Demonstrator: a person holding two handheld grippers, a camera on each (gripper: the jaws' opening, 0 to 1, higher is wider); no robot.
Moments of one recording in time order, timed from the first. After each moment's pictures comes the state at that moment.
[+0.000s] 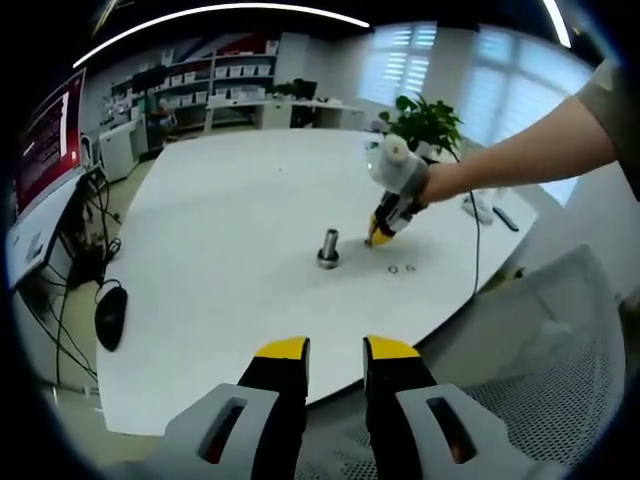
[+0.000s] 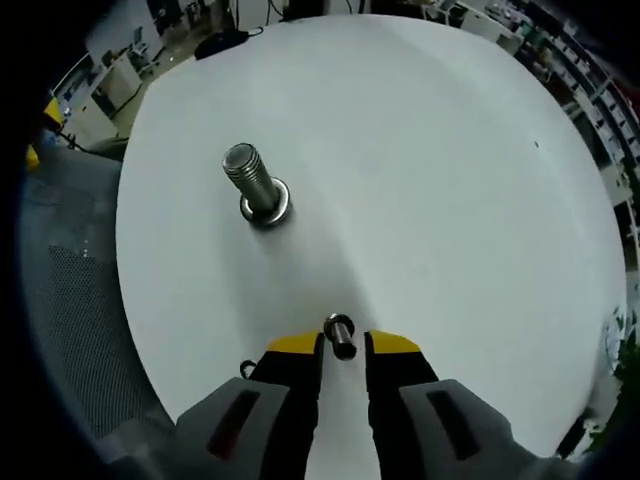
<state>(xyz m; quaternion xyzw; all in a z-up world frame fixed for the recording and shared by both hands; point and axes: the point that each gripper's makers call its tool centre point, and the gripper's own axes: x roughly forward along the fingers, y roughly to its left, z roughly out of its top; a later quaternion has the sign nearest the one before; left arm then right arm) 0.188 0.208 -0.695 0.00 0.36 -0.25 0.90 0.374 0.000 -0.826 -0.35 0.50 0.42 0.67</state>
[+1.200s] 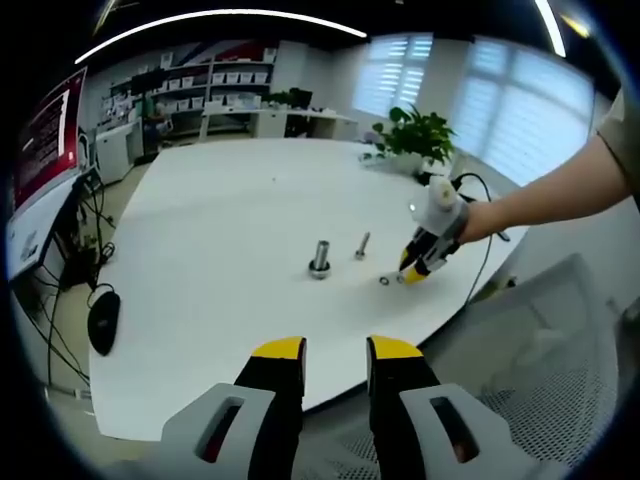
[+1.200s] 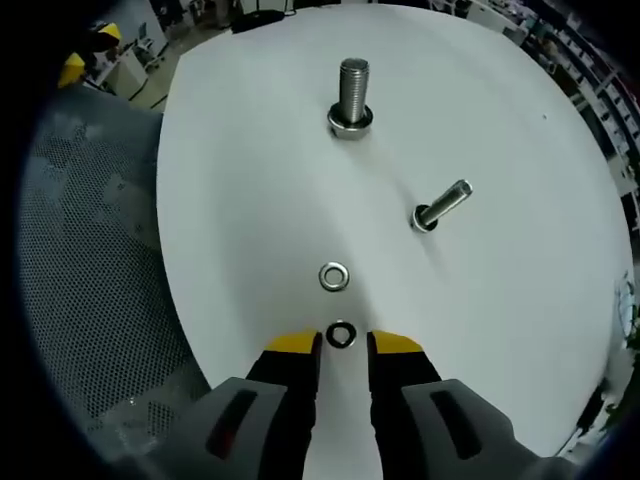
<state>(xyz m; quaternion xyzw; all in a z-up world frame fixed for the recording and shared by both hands) 0.189 0.202 -0.688 -0.02 0.34 -0.26 0.90 0.289 -0.039 -0.841 -0.37 0.52 0.42 0.64</state>
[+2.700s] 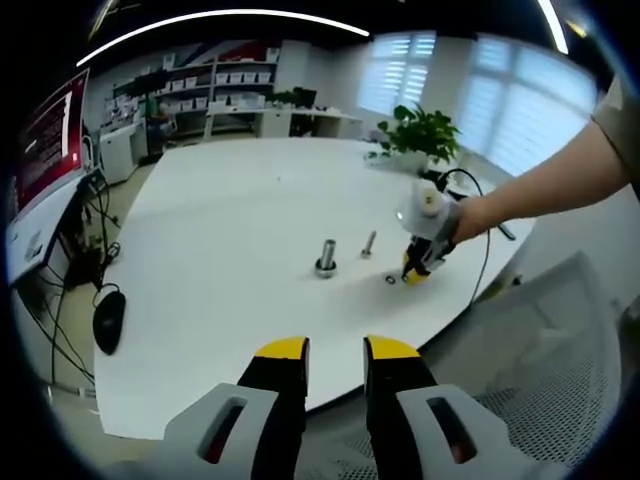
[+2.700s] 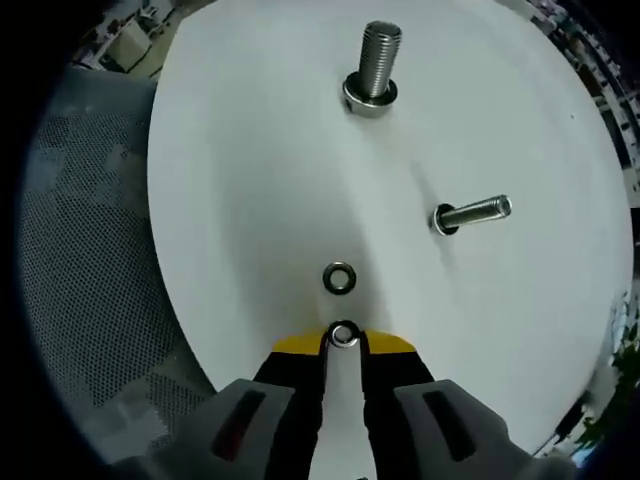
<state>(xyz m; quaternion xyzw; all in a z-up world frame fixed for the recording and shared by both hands) 0.190 0.207 -0.688 -0.01 0.34 -0.25 0.90 0.292 -0.037 -0.844 -0.41 0.56 0.41 0.60</state>
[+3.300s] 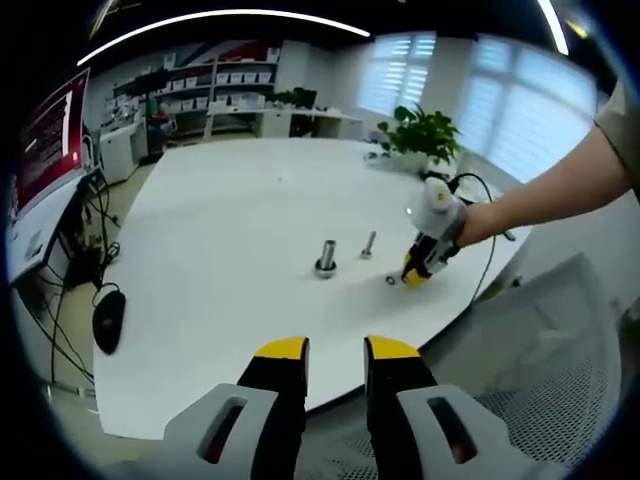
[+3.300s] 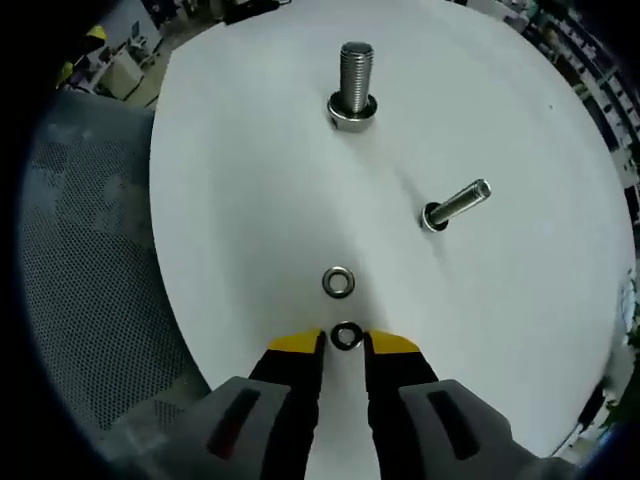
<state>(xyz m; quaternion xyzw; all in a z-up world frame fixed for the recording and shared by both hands) 0.191 0.207 -0.688 -0.01 0.34 -0.25 0.90 0.291 -0.033 -0.844 -0.36 0.54 0.41 0.64</state>
